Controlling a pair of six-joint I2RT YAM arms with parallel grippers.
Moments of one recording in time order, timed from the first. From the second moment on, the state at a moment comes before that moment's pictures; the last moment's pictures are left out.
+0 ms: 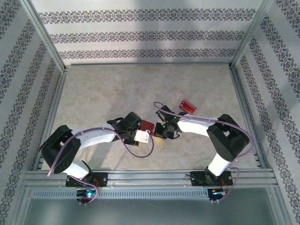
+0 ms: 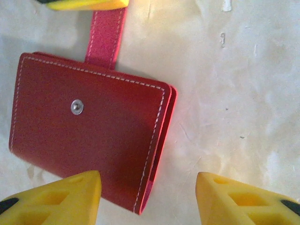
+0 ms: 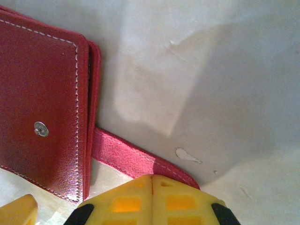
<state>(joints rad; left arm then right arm) -0.75 1.52 0.77 -0.35 0.09 0.98 0.70 1.67 0.87 -0.42 -0.28 0.94</state>
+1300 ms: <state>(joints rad) -0.68 1.60 0.83 -0.30 0.16 1.02 0.70 1.67 0.85 -0.39 -0.28 0.94</state>
